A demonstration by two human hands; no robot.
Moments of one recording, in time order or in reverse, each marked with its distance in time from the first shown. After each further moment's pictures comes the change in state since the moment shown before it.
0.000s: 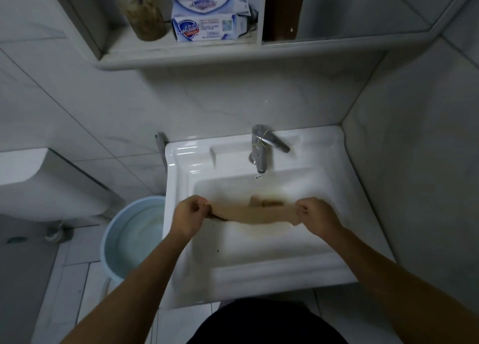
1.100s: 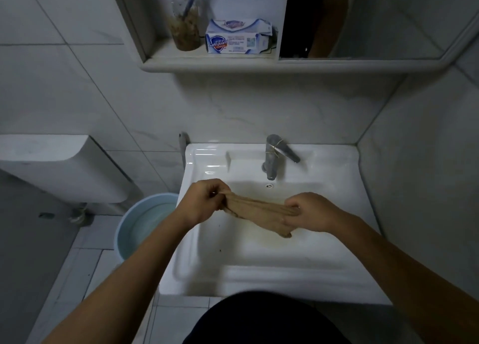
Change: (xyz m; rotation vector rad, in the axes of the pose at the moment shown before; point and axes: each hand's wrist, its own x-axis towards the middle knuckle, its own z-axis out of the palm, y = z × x) left_hand -0.030 0.057 -0.022 0.118 -0.062 0.301; right_hand 0.001 -0.053 -0.062 -0.148 -0.275 -0.377
